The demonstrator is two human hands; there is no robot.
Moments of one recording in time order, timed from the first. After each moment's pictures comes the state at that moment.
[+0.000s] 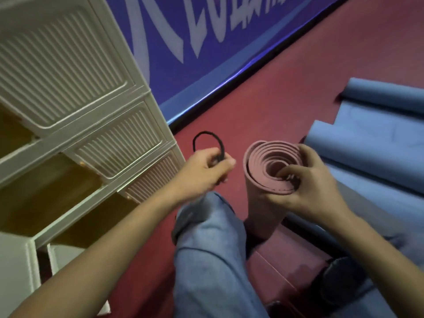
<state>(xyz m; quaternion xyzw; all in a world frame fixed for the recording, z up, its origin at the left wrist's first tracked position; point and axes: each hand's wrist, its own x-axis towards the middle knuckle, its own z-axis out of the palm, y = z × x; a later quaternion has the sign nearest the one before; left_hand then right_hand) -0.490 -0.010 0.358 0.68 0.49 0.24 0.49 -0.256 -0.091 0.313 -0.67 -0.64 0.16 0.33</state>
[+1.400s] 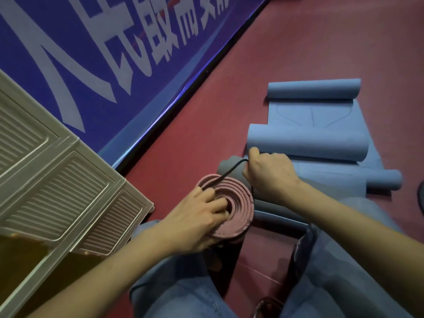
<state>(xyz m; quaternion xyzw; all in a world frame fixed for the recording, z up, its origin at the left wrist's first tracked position) -0.399 -0.060 0.339 1.00 0.01 0.01 -0.09 -0.173 -0.112 0.314 -0.80 -0.60 -0.07 0.07</state>
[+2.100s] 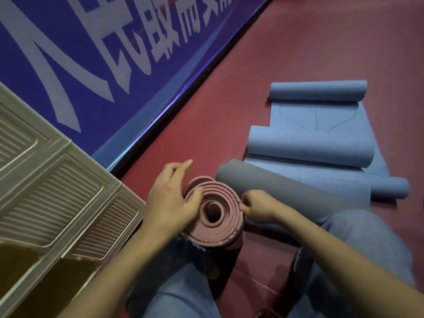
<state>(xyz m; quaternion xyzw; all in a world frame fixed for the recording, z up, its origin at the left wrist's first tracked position) -0.387 -0.035 0.345 0.85 0.44 0.21 0.17 -0.165 -0.092 0.226 -0.74 -0.57 0.32 0.11</state>
